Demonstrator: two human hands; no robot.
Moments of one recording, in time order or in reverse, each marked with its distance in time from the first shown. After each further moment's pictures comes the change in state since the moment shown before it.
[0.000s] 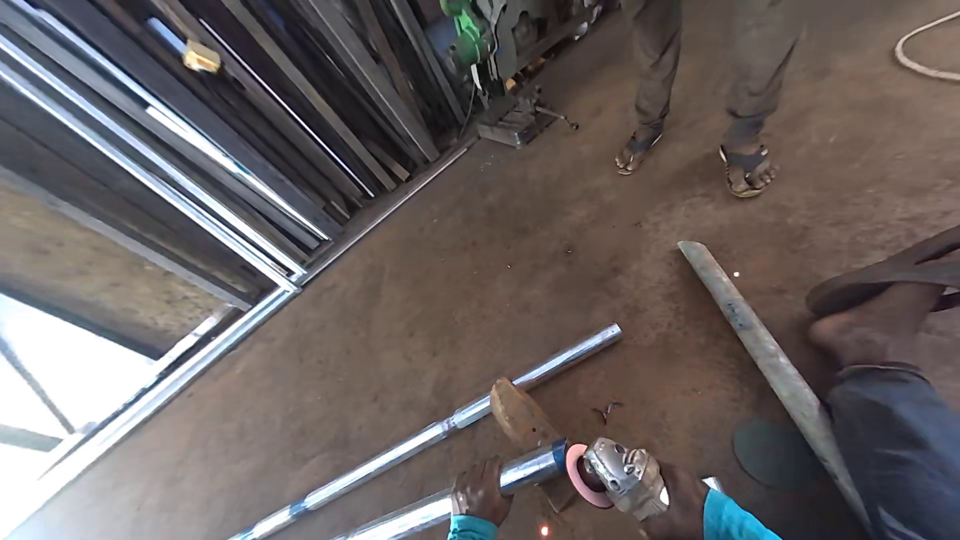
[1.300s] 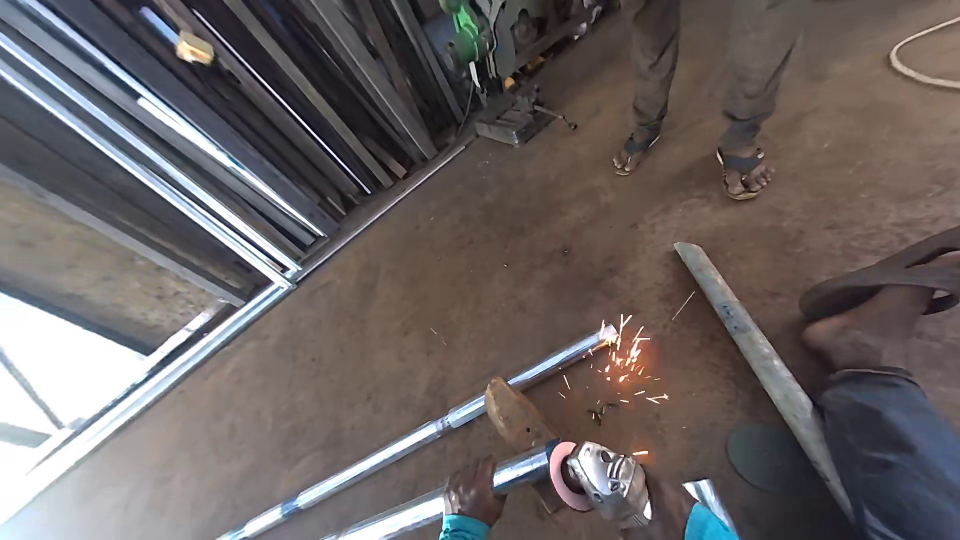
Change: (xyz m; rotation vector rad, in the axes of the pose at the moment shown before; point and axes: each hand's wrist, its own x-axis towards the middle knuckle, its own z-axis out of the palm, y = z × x) left_hand -0.001 0.000 0.000 -0.012 -0.005 0.003; right_hand -0.018 -0.017 0.013 0.017 0.058 0.001
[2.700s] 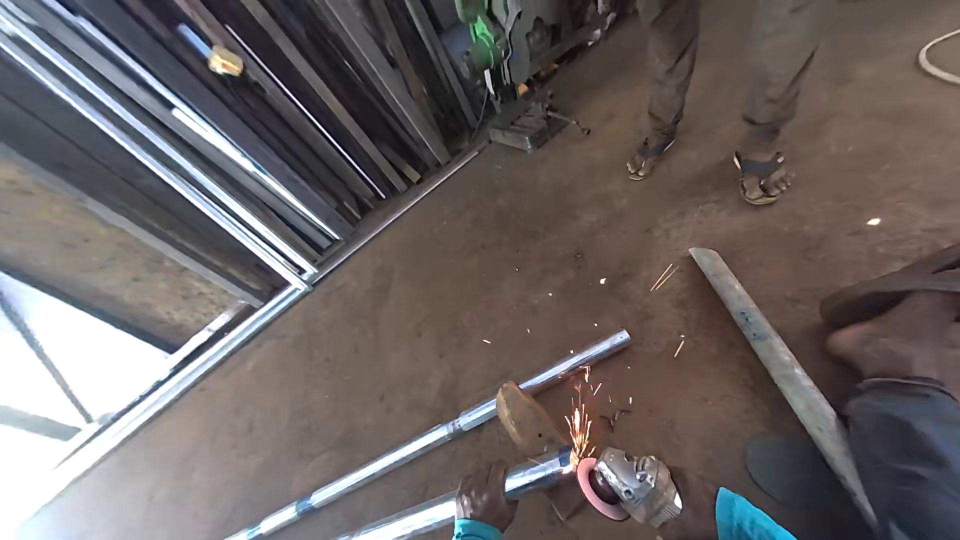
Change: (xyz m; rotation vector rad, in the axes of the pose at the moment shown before) left_hand 0.000 0.001 -0.002 0.010 0.028 0.004; right_hand 0.033 0.025 -0.022 -0.020 -0.103 -0.045
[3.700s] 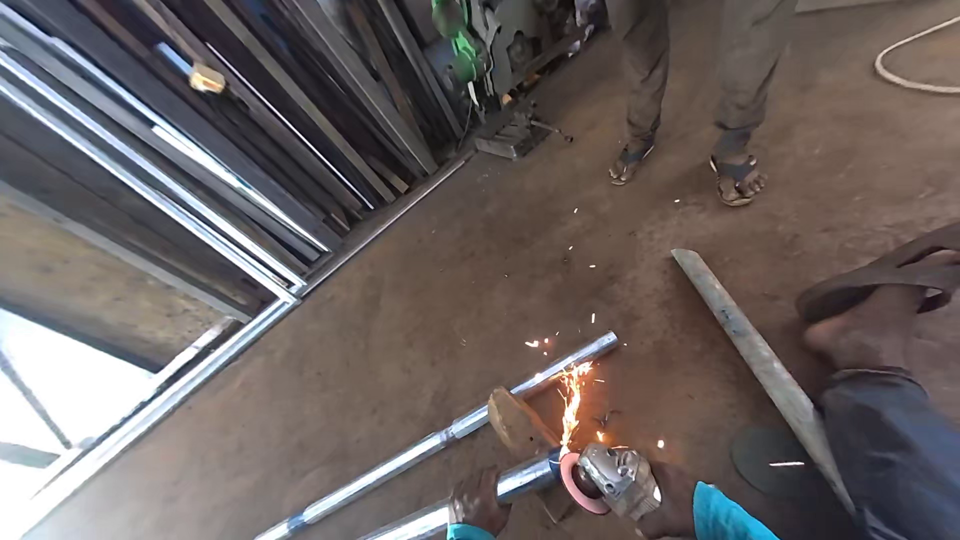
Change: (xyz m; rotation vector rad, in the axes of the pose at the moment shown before) left_hand 0.006 0.004 -0.010 -0.014 -0.230 -0.092; right_hand 0.000 -0.010 -0.002 -0.076 -0.044 0.025
